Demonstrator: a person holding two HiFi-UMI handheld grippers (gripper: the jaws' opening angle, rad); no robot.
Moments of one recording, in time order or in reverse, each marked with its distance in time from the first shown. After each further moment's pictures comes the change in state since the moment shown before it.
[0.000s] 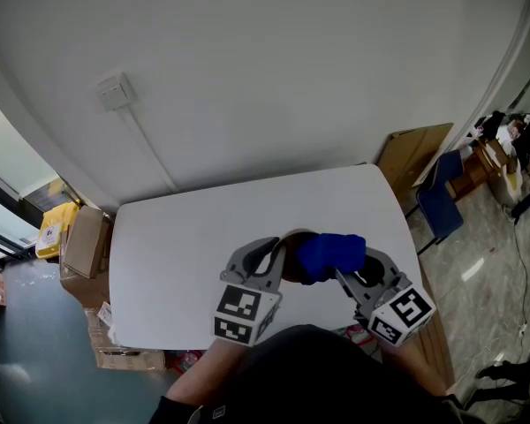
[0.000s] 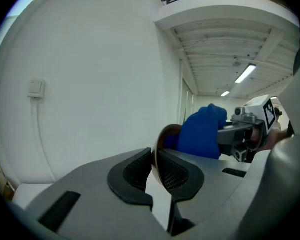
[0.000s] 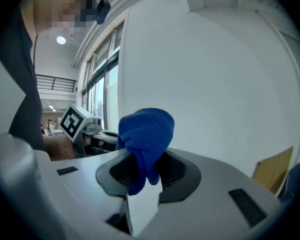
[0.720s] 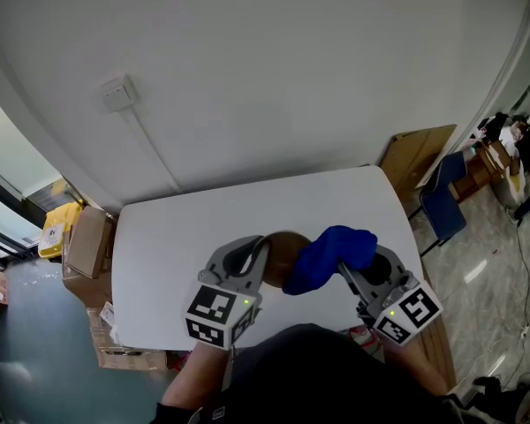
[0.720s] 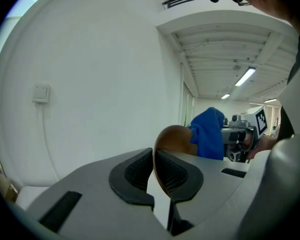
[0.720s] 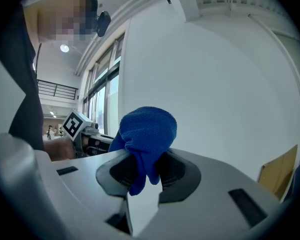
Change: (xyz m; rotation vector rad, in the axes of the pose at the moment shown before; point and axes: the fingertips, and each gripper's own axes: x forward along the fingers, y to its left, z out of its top) left arm -0.028 0.024 0.022 -0.021 -0.037 0.004; right arm -0.003 -0.007 0.022 0.016 -0.108 0.002
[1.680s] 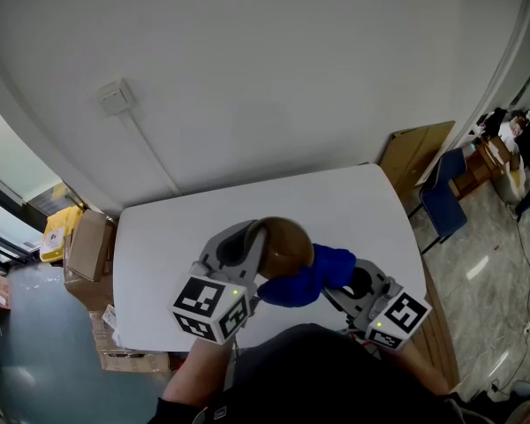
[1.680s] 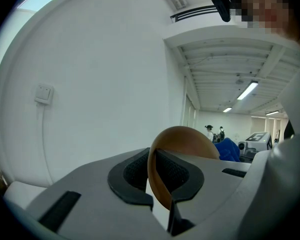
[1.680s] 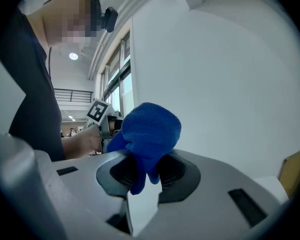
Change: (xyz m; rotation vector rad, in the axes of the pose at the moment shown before) left arm 0.001 0.008 0.038 -0.081 -0.117 -0.002; right arm 0.008 0.049 -0.016 0.036 0.042 0.208
